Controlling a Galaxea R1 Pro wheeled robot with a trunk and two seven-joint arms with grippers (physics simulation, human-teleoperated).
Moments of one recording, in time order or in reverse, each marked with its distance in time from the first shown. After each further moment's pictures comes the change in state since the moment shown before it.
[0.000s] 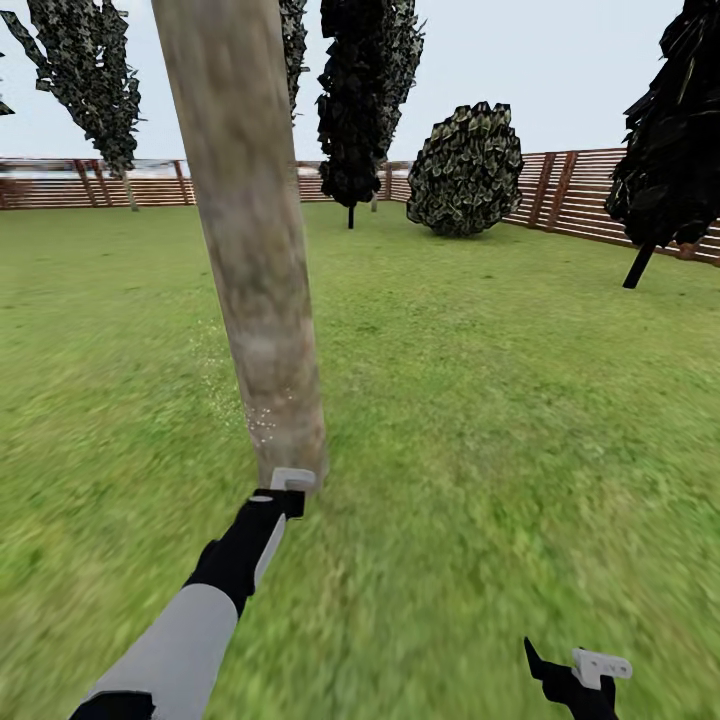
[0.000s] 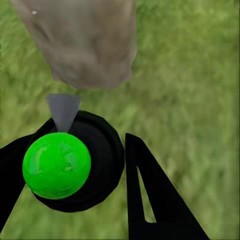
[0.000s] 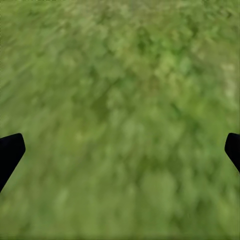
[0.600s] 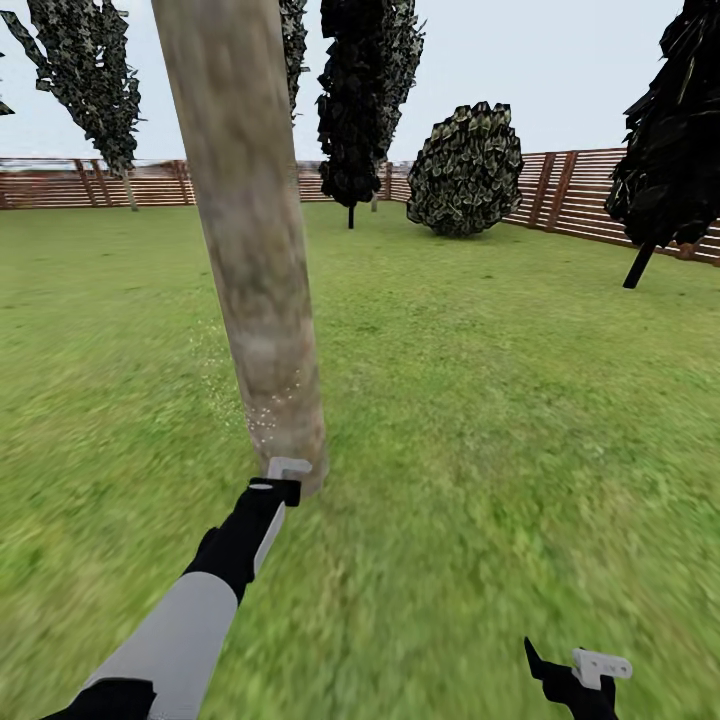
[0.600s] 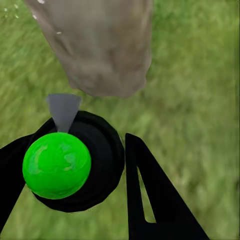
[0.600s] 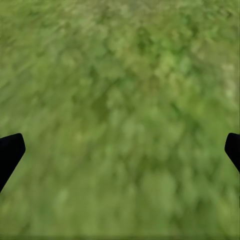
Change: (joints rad) left arm -0.030 0.006 -0.016 -0.017 0.003 0.038 0.052; right arm 0.000 0.000 0.000 0.000 0.000 0.000 0.000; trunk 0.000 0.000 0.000
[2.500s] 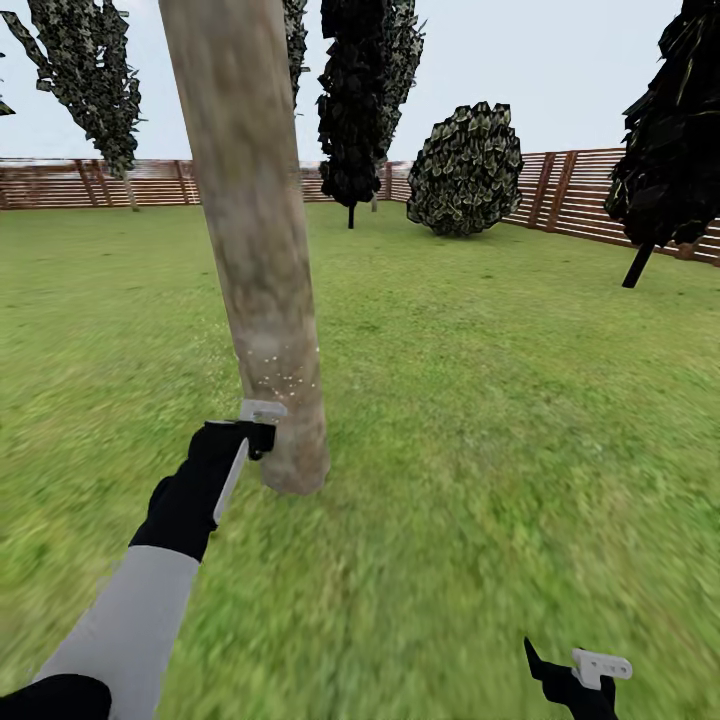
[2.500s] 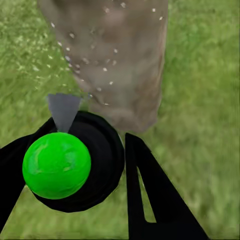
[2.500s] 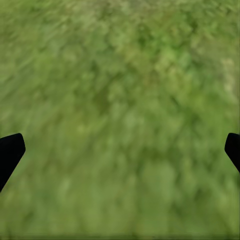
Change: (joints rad) left arm -0.049 0.121 -0.091 -0.431 0.062 0.387 -0.111; right arm 0.000 0.000 0.000 0.001 0.000 0.001 0.000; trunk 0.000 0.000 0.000
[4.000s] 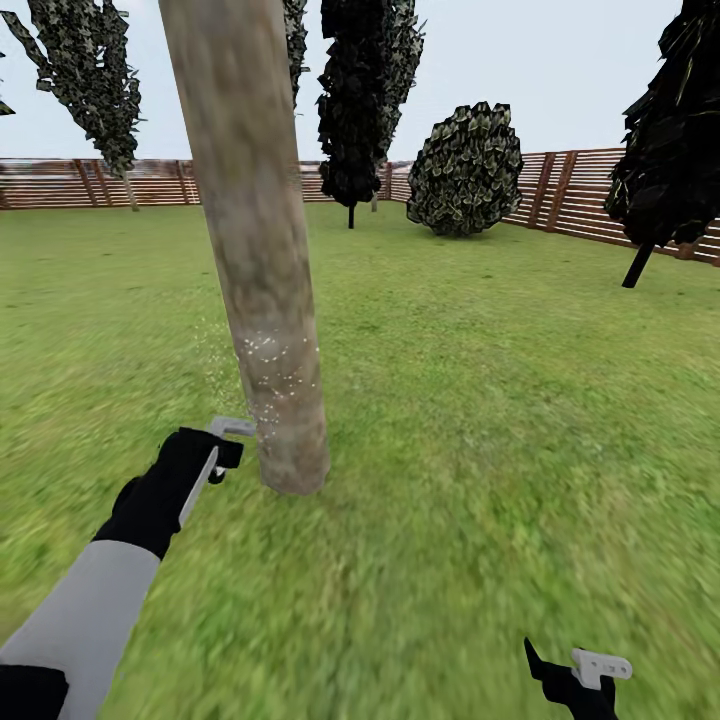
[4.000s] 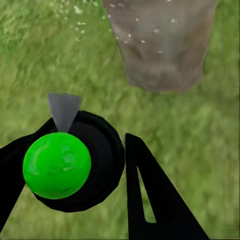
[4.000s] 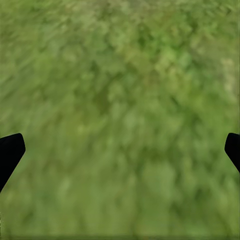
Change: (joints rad) left arm -0.018 0.156 -0.057 0.107 0.032 0.061 -0.027; right arm 0.000 0.000 0.000 0.000 0.000 0.000 0.000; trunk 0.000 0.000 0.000
